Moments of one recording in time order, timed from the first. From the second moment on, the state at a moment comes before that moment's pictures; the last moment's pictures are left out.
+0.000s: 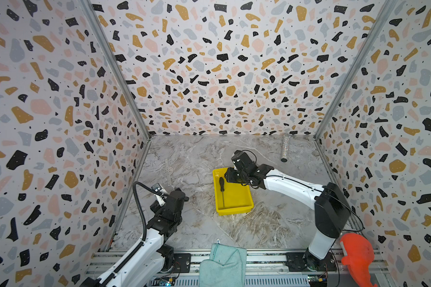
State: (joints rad) left arm -0.36 0.77 0.31 -0.22 -0.71 -0.69; right arm 0.82 1.70 1.34 -0.41 0.03 0.70
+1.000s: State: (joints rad) left arm -0.36 0.85 0.31 -0.19 -0.69 -0.69; right arm 0.46 1.12 0.55 0.22 0.64 0.09
